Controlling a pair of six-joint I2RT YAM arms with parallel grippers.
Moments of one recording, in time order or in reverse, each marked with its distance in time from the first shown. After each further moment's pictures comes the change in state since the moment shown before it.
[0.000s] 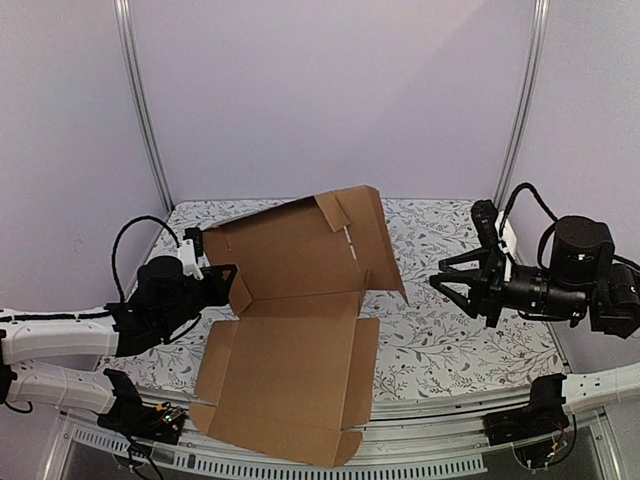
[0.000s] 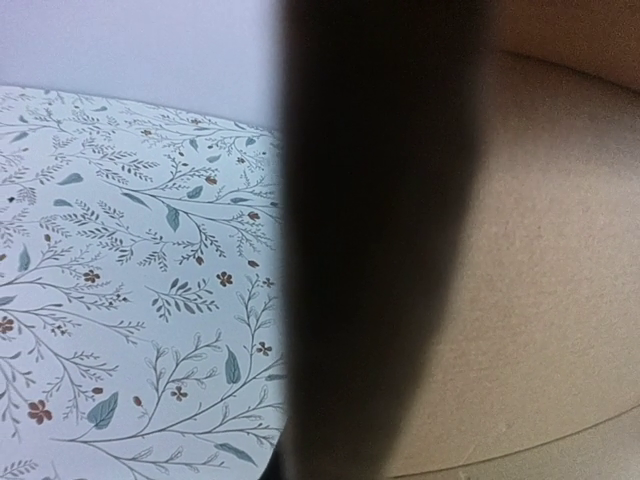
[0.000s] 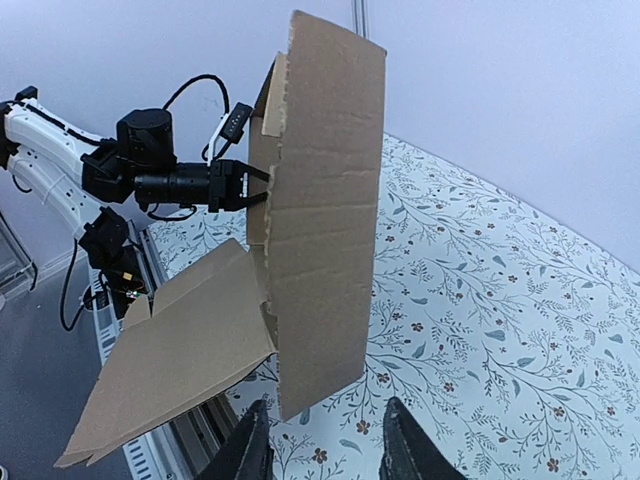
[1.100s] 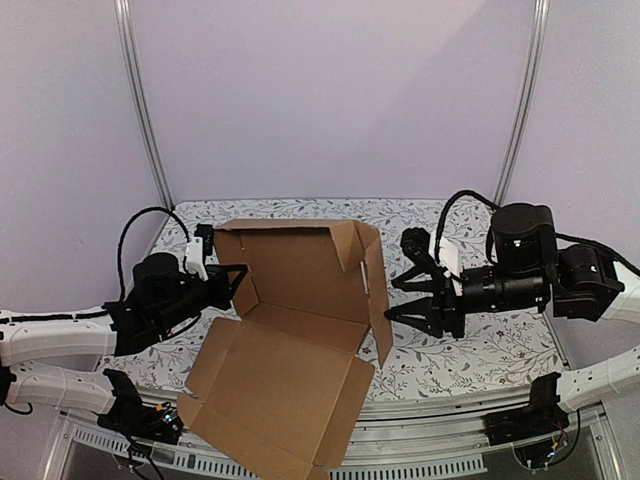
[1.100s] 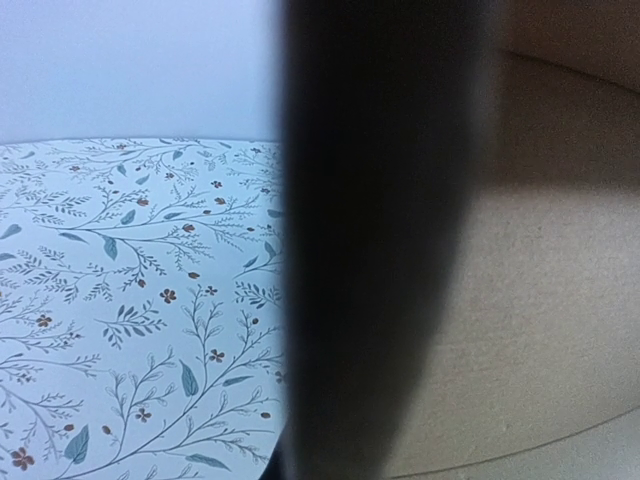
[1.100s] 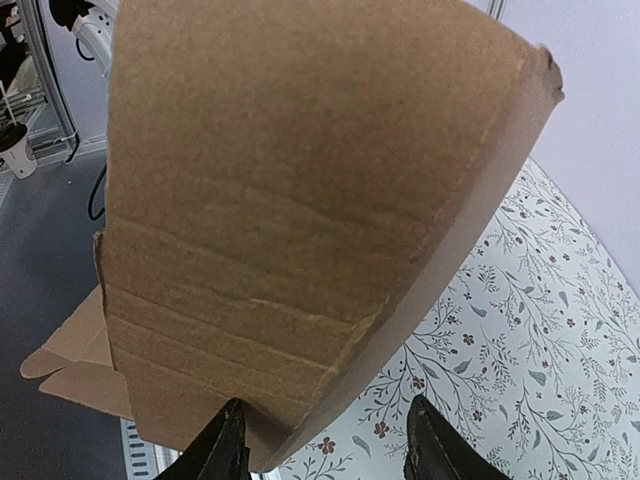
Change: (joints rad) left arm 0.001 -0.014 0.011 0.026 0.175 0.165; right arm 0.000 0.243 0.130 -0.057 -0.241 -0.258
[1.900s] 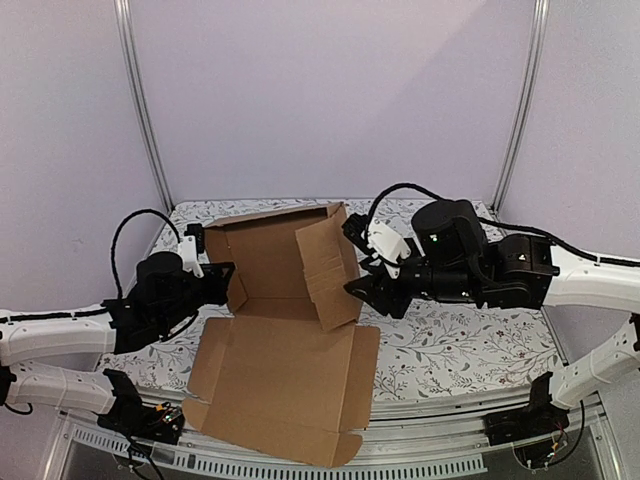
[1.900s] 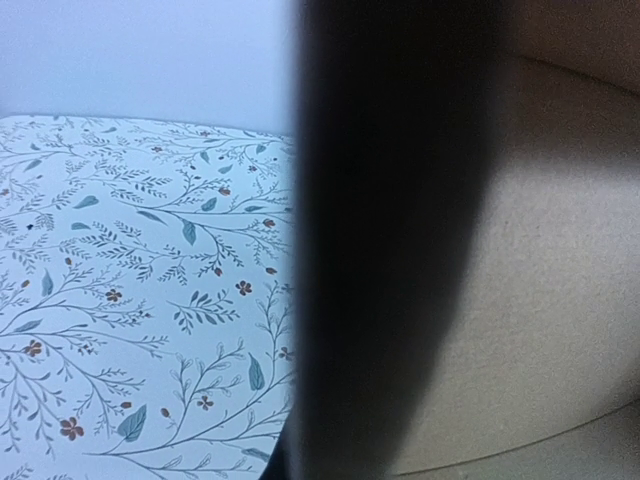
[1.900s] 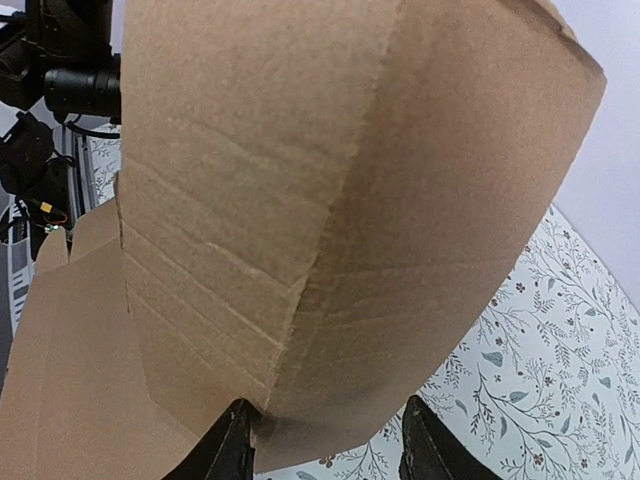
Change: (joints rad) left arm 0.001 0.000 0.022 -0.087 -0.172 -0.058; right arm 0.000 0.304 0.123 0.102 0.253 0.071
